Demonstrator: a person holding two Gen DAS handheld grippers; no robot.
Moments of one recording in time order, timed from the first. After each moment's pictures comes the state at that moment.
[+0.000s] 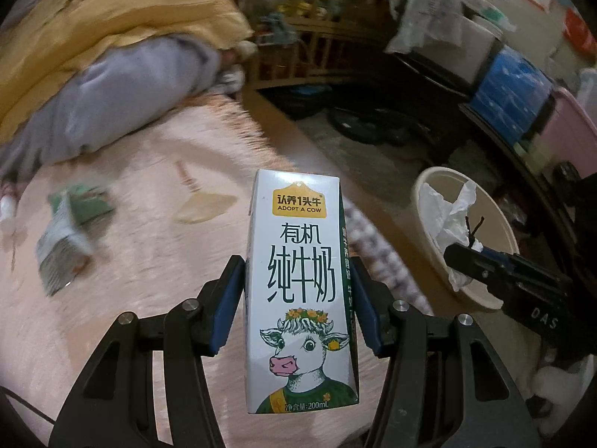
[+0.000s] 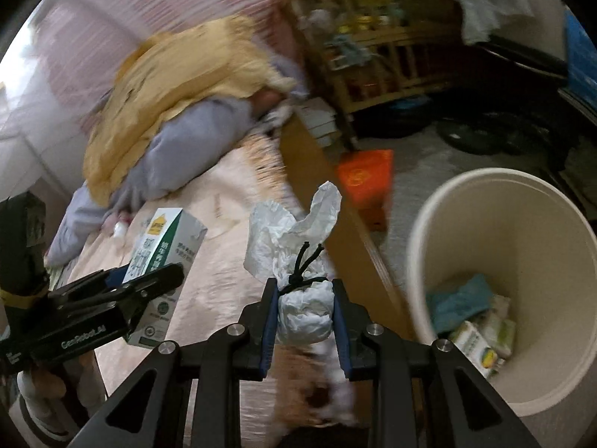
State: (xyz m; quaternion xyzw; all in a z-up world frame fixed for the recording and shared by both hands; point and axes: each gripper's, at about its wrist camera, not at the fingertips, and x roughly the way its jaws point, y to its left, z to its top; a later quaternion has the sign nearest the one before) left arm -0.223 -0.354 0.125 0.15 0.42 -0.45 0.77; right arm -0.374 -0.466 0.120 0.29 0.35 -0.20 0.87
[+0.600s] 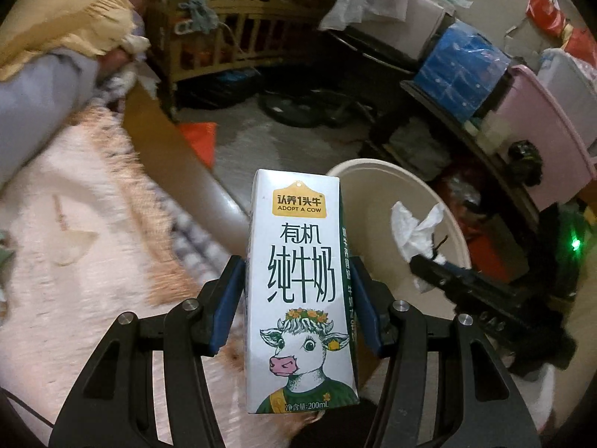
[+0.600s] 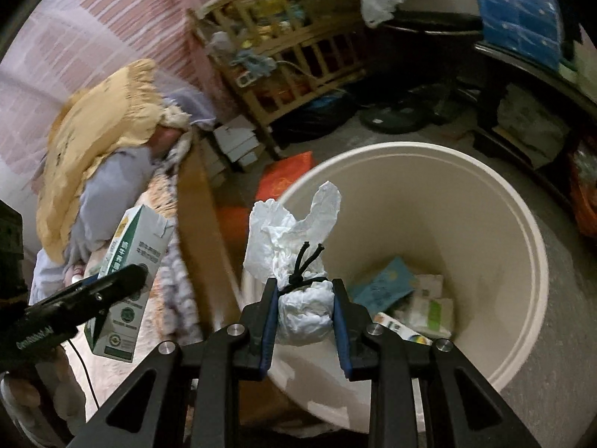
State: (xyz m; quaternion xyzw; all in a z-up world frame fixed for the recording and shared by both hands) left arm -0.267 -0.460 0.119 0.15 0.45 -0.54 0.70; right arm -0.455 -0.547 0.096 0.35 0.34 -0.30 0.82
